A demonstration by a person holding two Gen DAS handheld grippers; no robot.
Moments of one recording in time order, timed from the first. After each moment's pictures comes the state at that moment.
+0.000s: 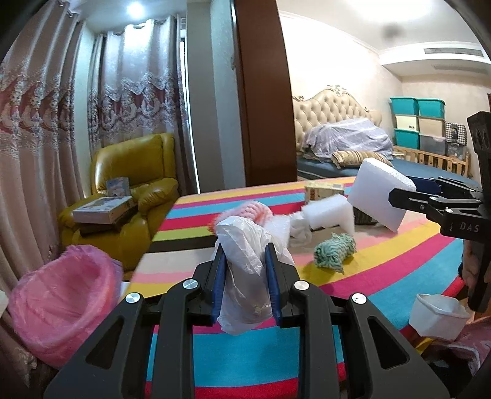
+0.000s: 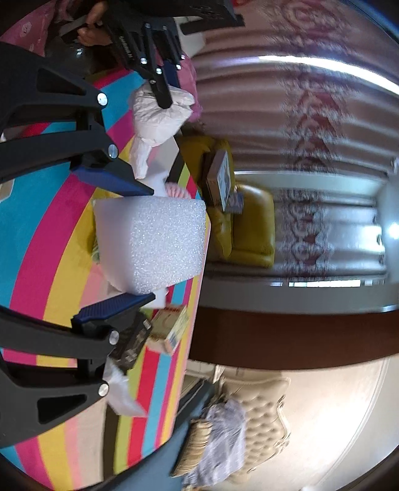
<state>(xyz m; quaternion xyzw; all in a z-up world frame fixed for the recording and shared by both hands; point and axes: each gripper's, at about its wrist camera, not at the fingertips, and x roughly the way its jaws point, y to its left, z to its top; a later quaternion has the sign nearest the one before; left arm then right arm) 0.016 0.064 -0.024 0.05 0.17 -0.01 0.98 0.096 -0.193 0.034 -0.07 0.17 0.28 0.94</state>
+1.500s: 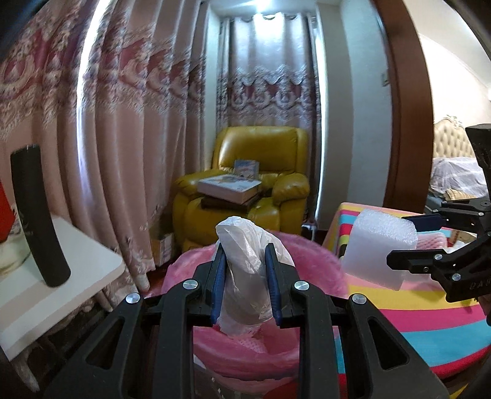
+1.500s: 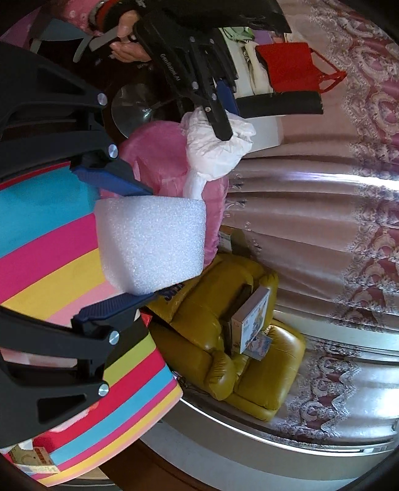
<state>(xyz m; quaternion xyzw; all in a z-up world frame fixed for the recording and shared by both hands) -0.052 0.302 0.003 -0.05 0.17 0.25 0.95 0.108 0.158 0.071 -0.24 0.24 0.52 0.79</state>
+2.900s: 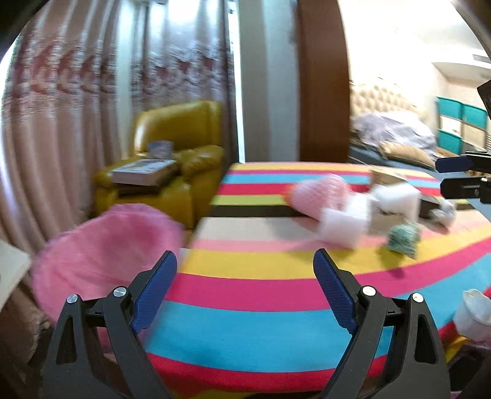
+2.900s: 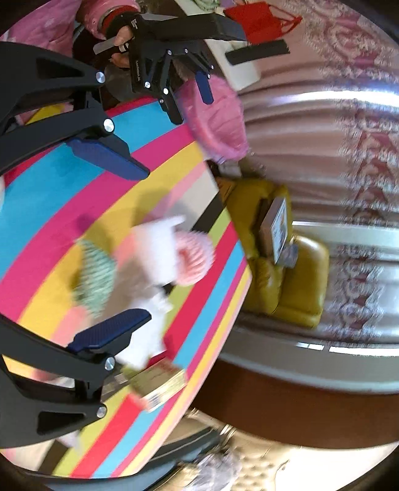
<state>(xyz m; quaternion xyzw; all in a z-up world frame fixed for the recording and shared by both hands) 0.031 0.127 -0.037 0.00 0.24 0.07 0.97 0.137 -0.124 0.068 -0.16 0.29 0.37 0.87</state>
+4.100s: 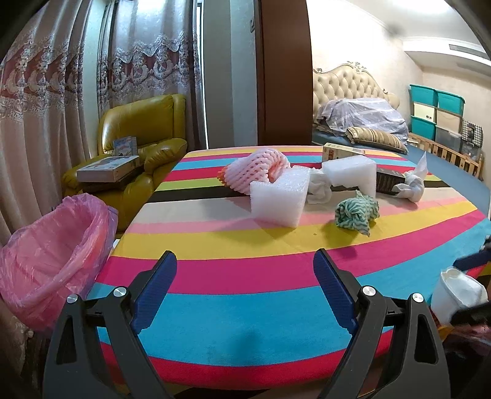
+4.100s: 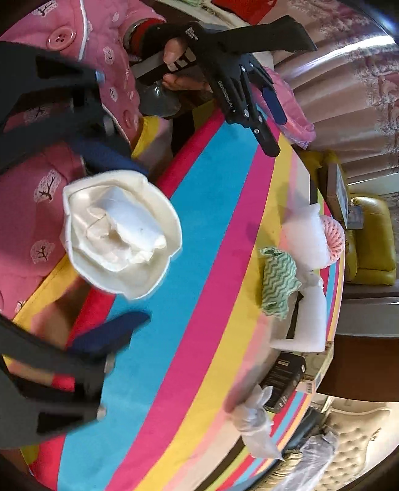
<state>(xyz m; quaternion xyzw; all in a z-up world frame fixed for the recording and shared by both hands) 0.039 0.076 -0.063 0.01 0.25 0.01 0.97 0.056 -0.180 -0.025 -0.09 0.46 0.30 0.83</state>
